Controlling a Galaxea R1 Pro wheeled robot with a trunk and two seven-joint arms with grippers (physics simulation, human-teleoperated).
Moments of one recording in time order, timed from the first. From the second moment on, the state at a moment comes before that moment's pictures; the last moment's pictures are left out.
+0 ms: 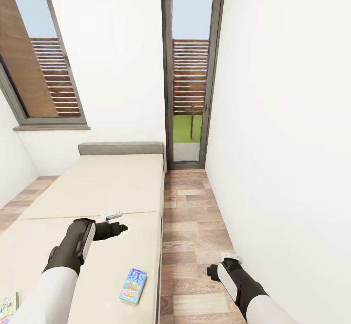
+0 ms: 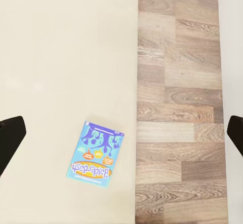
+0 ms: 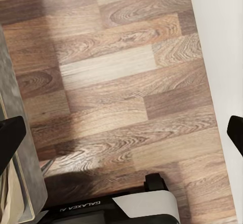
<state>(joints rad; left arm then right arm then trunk) -0.67 0.00 0.32 -0.86 -0.19 0.83 -0.33 -0.58 0.11 0.06 -0.48 -0.27 0.50 -0.33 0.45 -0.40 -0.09</state>
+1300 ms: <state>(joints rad) -0.67 0.00 0.32 -0.86 -0.19 0.83 -0.33 -0.58 0.11 0.06 -0.47 -0.27 0.50 -0.33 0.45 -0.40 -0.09</state>
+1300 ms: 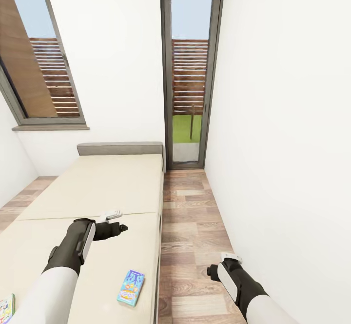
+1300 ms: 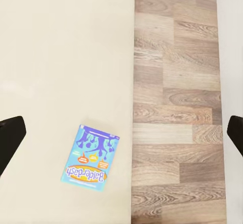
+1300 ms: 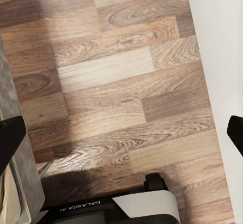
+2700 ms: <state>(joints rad) -0.67 -0.09 0.25 -0.59 -0.20 0.39 -0.15 -0.58 0.11 0.06 -0.47 -0.28 0.51 -0.33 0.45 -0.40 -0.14</state>
